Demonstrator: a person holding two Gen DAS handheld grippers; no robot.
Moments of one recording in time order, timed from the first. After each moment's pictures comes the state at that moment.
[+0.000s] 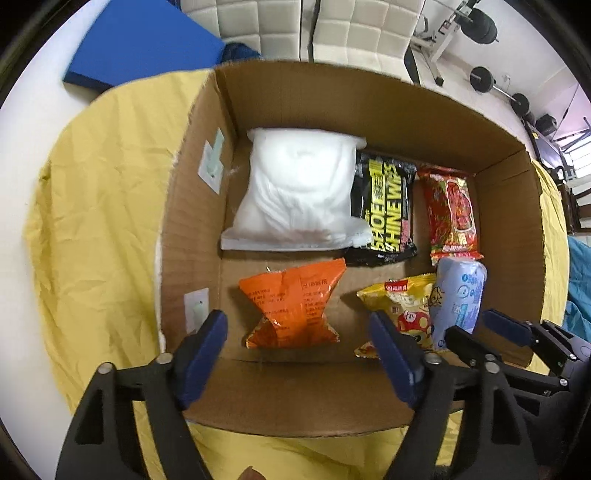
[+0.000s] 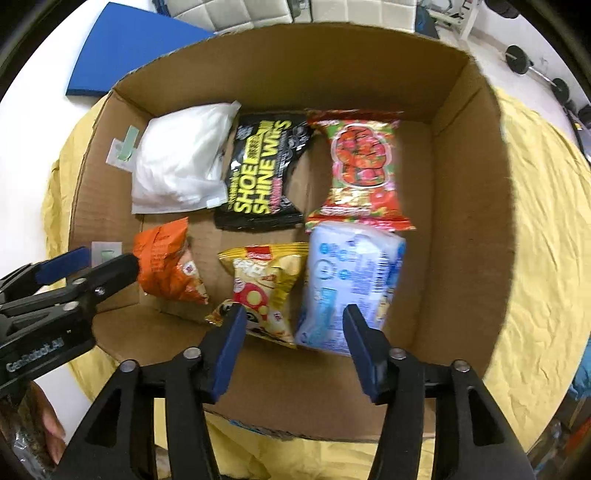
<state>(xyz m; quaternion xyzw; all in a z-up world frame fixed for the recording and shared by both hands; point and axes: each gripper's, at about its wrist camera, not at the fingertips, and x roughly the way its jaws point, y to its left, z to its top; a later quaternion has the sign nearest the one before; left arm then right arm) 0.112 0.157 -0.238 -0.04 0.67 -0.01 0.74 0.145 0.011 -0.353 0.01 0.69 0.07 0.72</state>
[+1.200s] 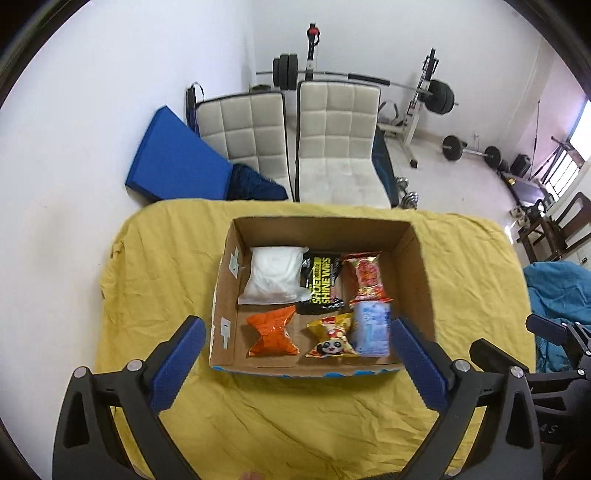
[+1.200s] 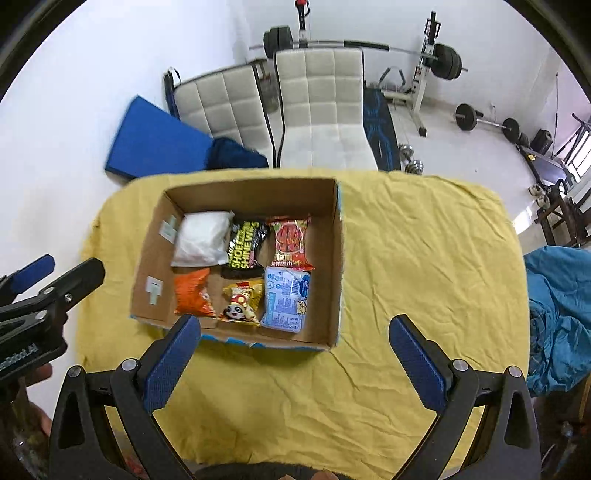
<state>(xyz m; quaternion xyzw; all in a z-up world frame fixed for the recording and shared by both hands) 0.028 0.118 -0.041 -0.01 0.50 0.00 0.87 0.041 -0.060 -0.141 0.02 0.55 0.03 0.84</state>
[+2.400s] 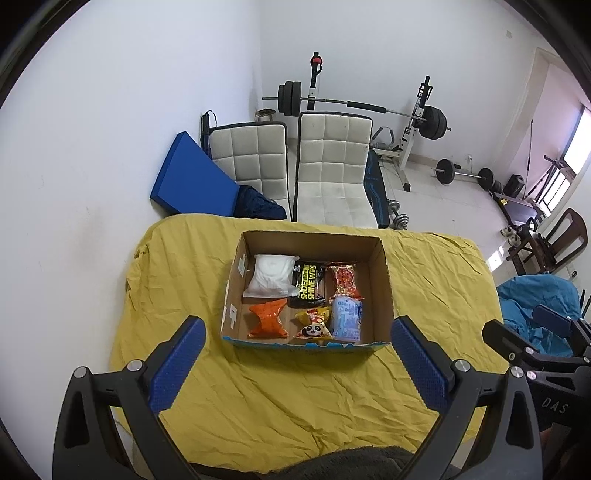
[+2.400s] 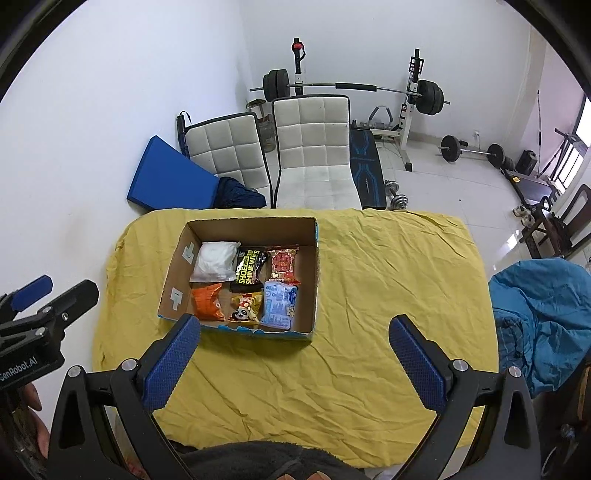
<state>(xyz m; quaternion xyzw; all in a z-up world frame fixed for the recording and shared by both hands) -0.056 0.105 0.052 -0.03 0.46 0.01 0.89 -0.044 -0.083 -0.024 0.01 0.49 0.02 0.87</state>
